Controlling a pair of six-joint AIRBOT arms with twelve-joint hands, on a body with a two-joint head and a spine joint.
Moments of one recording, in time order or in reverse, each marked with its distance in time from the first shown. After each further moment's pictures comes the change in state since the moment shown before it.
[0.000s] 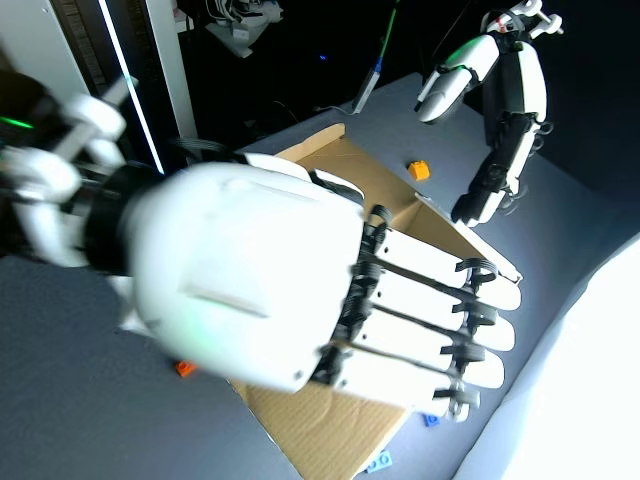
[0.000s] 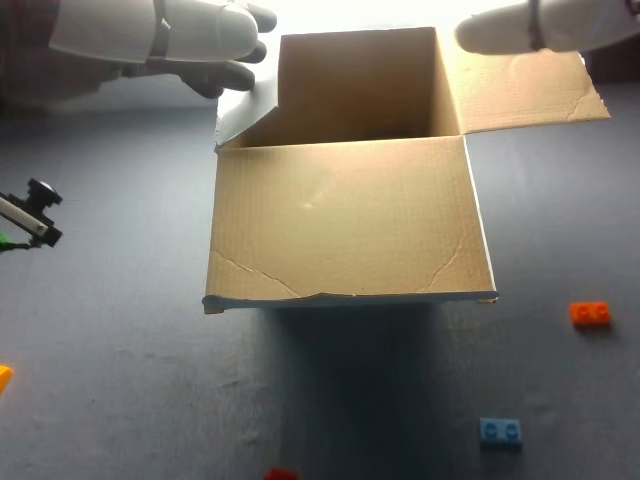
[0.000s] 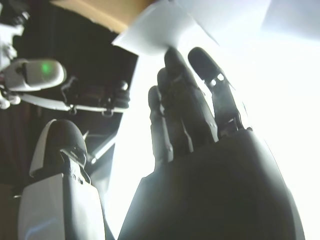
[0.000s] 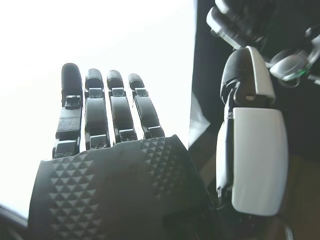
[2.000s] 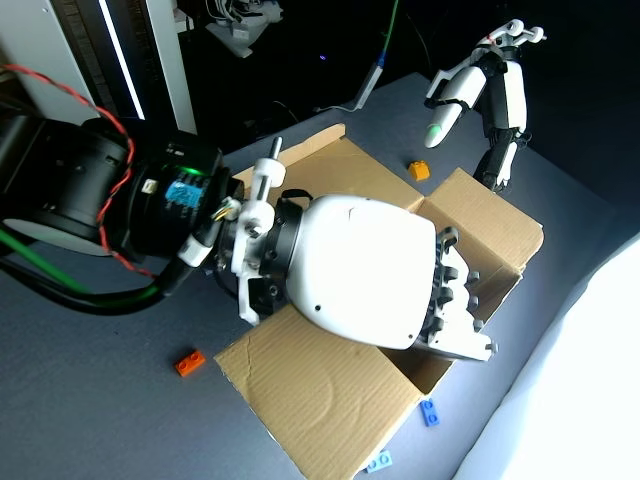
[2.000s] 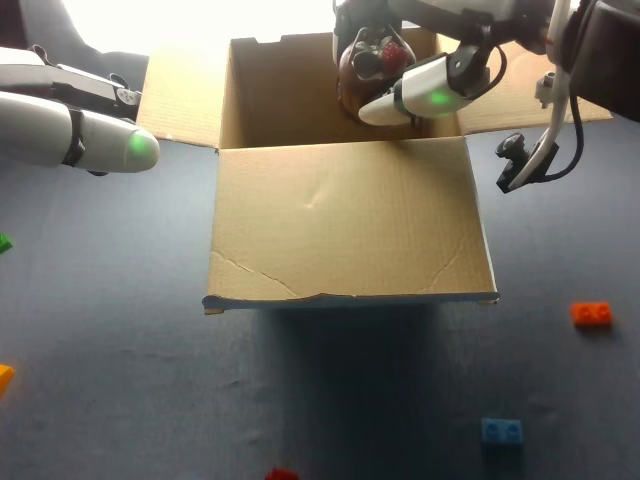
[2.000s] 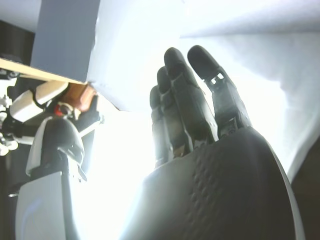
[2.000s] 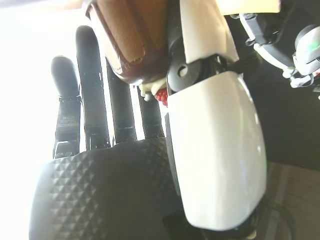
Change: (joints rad) left arm 0.158 0.113 -0.024 0.242 0.058 -0.132; right arm -0.075 -0.322 0.173 0.022 0.077 -0.019
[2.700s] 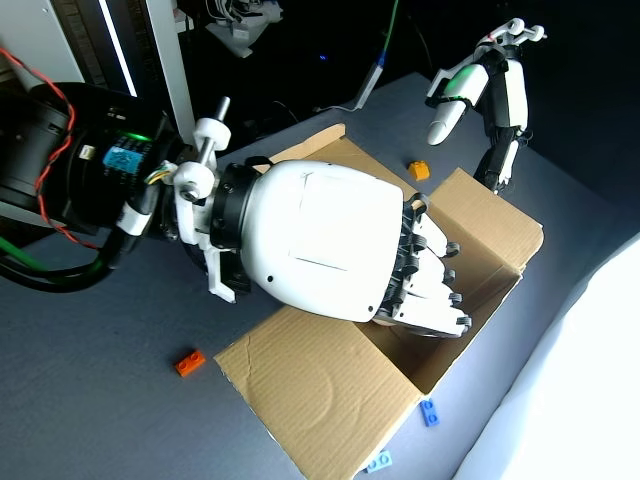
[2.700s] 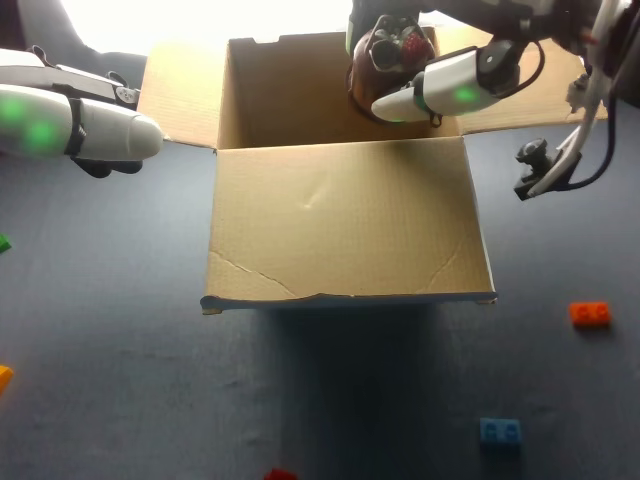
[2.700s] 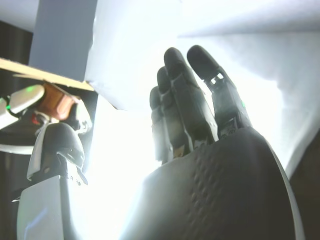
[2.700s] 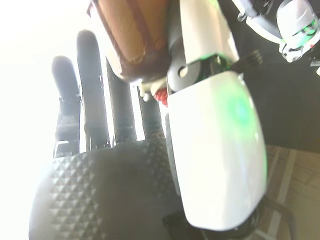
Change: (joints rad) left arm 0.003 0.001 0.000 0.000 0.001 0.000; right arm 0.000 0.090 -0.110 0.056 0.054 -0.012
